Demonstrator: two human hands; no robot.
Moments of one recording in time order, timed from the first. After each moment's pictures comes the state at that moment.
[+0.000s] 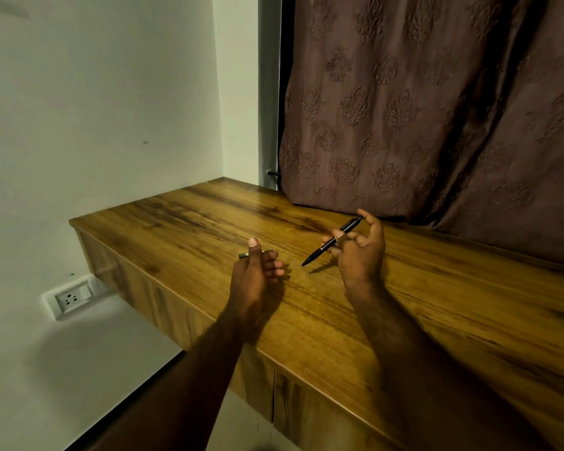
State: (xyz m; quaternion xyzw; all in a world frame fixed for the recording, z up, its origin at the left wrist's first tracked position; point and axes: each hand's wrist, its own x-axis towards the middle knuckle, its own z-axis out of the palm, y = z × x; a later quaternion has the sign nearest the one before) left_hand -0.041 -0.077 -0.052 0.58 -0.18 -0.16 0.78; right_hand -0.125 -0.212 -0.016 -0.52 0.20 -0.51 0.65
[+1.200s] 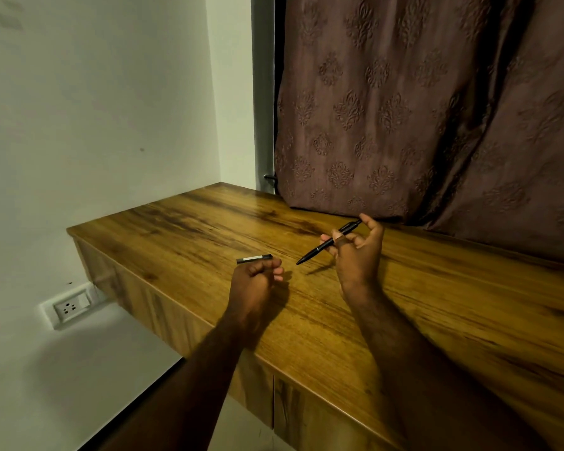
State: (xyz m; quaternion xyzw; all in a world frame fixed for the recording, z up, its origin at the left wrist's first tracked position) left_hand -0.062 -0.068 -0.036 0.50 -0.14 -0.27 0.81; right_hand -0.125 -0.208 -0.015 -0.49 0.18 -0.53 0.66
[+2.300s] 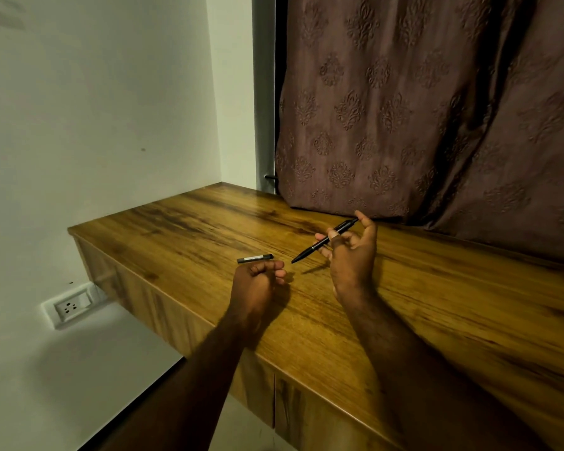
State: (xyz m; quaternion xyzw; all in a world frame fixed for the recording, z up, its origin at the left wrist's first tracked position) left_hand -0.038 -0.079 -0.059 0.40 -0.14 -0.37 0.83; right_hand -0.123 -0.195 -0.013 -0.50 0.18 -0.53 0.66
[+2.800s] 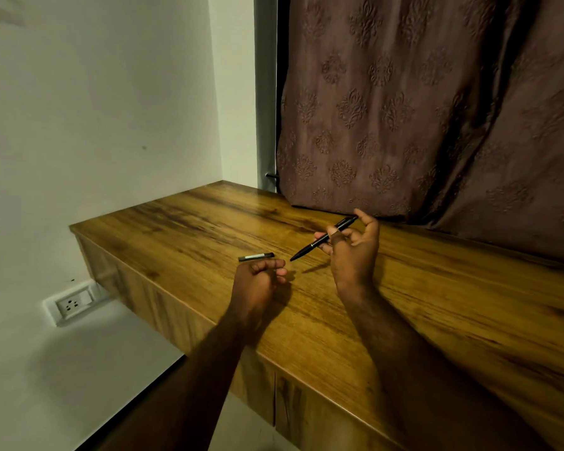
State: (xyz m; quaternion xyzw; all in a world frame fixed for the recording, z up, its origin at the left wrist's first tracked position) left_hand -0.033 -0.083 -0.066 0.44 -0.16 -0.32 0.83; right_hand -0.125 -0.192 -0.007 -0.51 0.17 -0.54 0.65
